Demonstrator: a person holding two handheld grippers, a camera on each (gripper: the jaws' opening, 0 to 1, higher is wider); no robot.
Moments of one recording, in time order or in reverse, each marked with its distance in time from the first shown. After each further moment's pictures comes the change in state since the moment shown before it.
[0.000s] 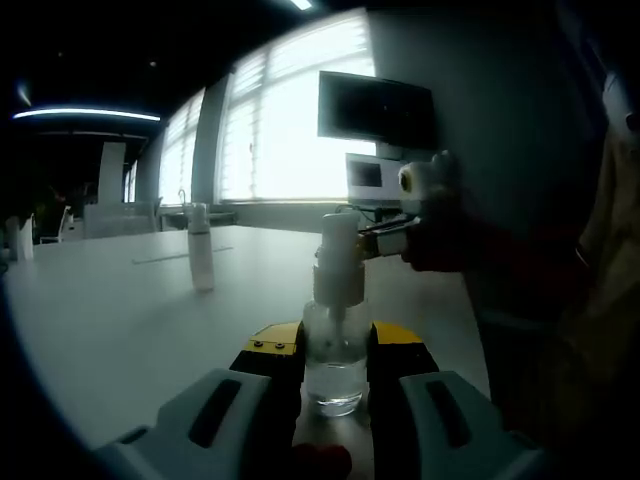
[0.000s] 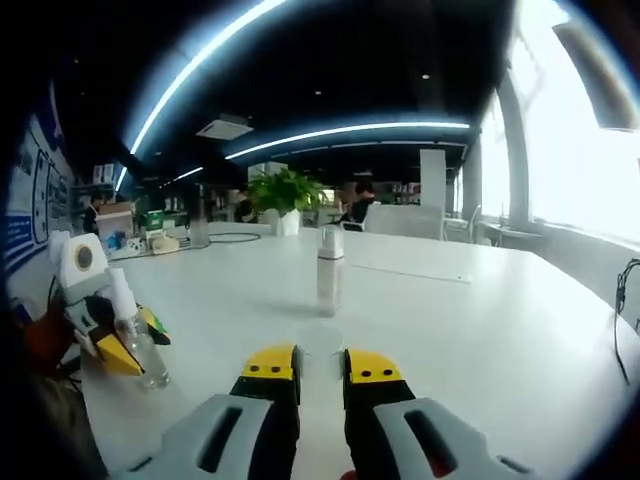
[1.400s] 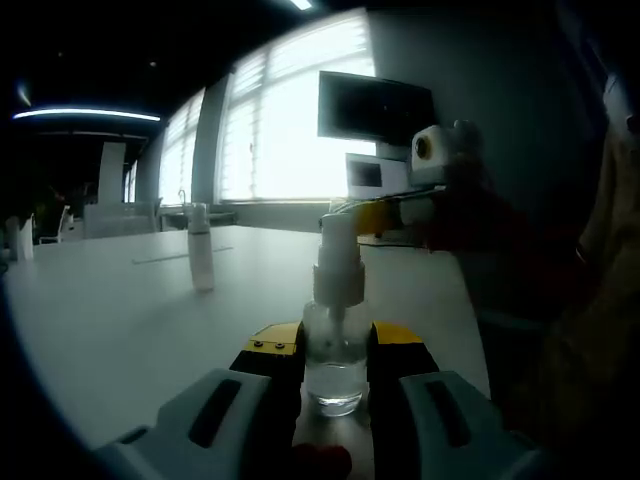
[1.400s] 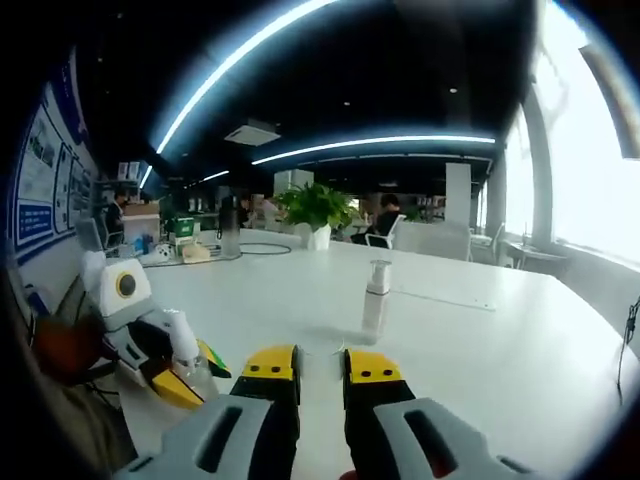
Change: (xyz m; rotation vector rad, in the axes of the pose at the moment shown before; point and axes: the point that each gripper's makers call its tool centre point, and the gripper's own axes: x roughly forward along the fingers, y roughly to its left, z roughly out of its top) left arm 0.000 0.000 0.000 0.001 0.000 0.000; right arm -0.012 0.051 0.036 -0.051 -0.038 0.100
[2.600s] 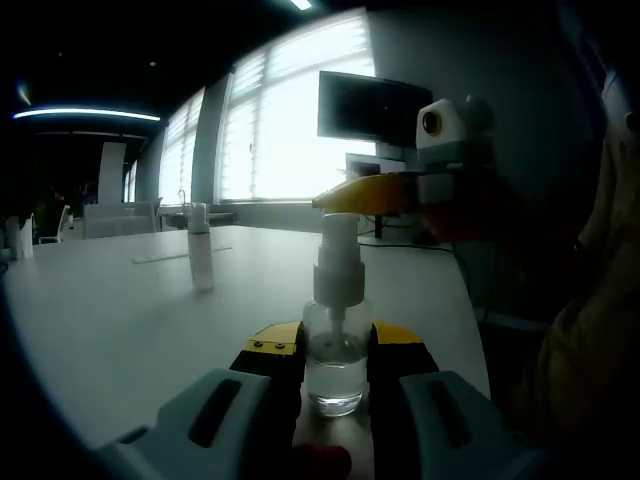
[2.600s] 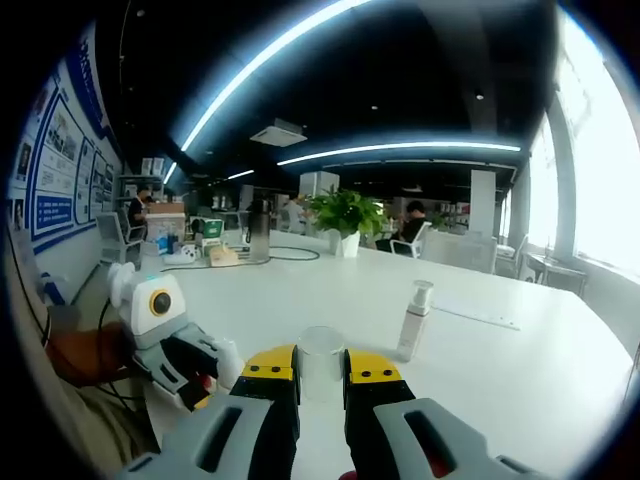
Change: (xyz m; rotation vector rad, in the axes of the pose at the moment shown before) left arm 0.000 0.000 0.000 0.000 0.000 -0.001; right arm 0.005 0.040 0.021 -0.043 -0.014 0.109
